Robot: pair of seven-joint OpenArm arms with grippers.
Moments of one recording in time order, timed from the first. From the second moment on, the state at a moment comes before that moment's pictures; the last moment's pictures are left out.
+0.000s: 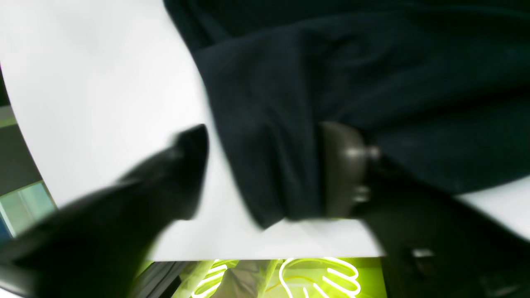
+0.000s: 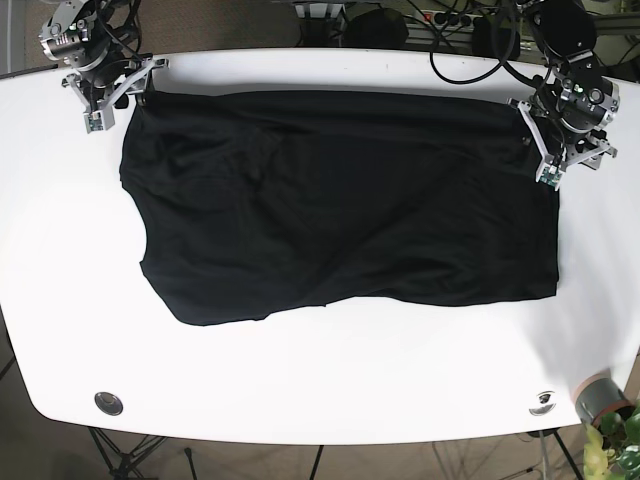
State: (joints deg) left arm 16.4 -11.9 -30.3 110.1 -1.0 -40.3 60.2; right arm -26.5 0.6 42.0 112.6 22.3 40.0 -61.0
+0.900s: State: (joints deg) left arm 14.9 -19.9 -38.2 98.1 -33.1 -40.0 68.8; right arm -21.9 3.7 46.8 112.5 41.9 39.7 -77.3
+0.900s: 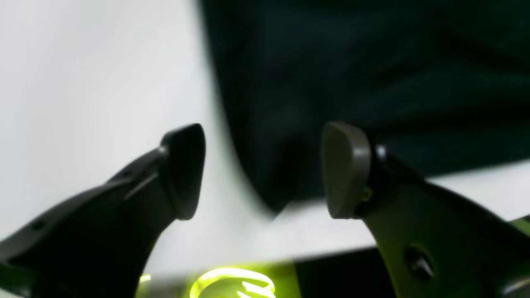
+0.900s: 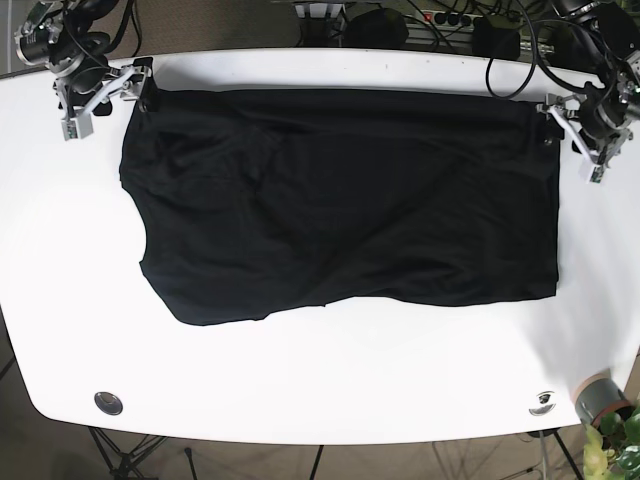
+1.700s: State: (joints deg) left arm 16.2 -15.1 -34.3 97.7 -16.1 -40.0 62.1; right arm -19.4 3.8 39.2 105.2 38.6 39.7 -77.0
